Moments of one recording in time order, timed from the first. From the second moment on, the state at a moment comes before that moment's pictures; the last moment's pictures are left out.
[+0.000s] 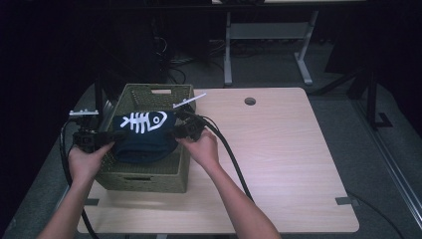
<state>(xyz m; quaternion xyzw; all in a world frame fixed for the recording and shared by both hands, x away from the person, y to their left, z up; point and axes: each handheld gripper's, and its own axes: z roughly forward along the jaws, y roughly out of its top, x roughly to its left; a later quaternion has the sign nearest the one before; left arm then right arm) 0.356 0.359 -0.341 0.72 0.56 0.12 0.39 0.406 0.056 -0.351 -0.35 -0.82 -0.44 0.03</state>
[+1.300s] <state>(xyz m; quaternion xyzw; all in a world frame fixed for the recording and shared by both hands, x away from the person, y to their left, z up) 0.361 0.360 -0.349 0.73 0.56 0.15 0.37 0.398 0.057 -0.345 -0.35 -0.84 -0.41 -0.05</state>
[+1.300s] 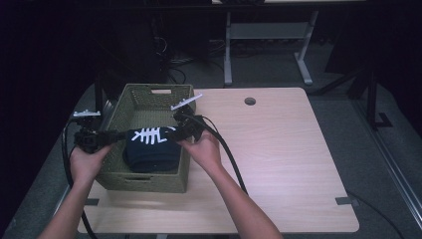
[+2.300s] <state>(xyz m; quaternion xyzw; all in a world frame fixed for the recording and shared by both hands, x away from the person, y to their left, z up) 0.356 0.310 -0.327 0.74 0.51 0.14 0.43 0.393 -0.020 -0.329 -0.35 -0.81 -0.47 -0.02</state>
